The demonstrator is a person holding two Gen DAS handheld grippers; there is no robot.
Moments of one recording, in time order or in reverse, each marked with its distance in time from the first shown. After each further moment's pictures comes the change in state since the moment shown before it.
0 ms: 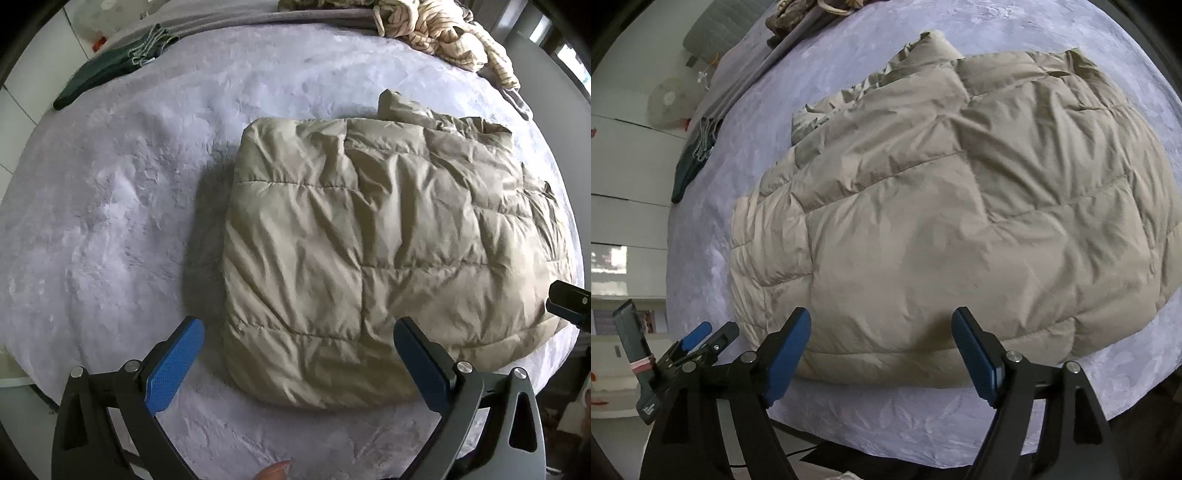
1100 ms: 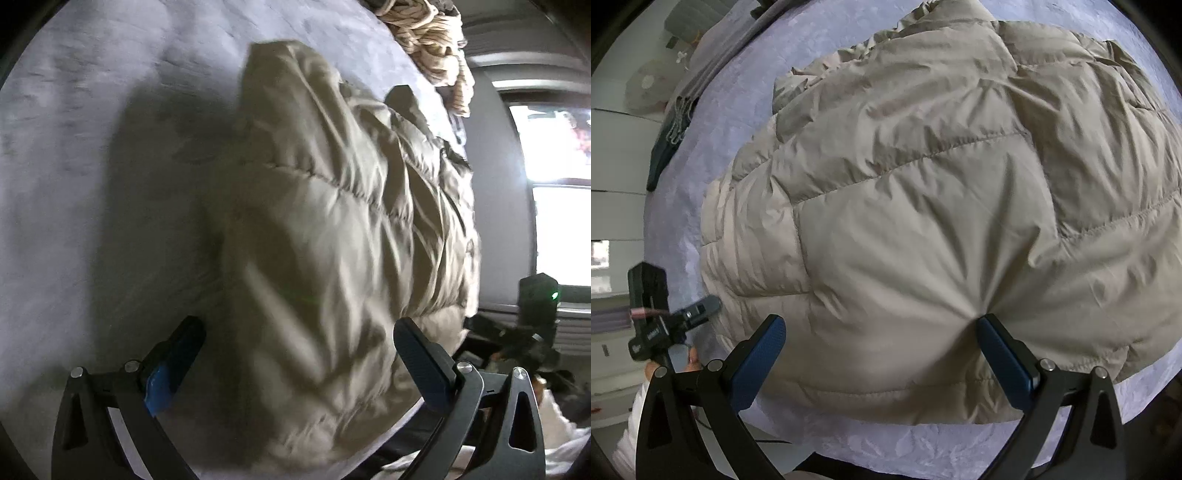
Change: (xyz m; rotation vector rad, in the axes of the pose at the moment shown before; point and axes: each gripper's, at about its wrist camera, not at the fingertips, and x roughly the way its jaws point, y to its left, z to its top) left arm 0.126 0.095 0.048 -0.119 0.248 -0.676; right arm 0.060 0.023 0.018 0.011 0.091 -0.086
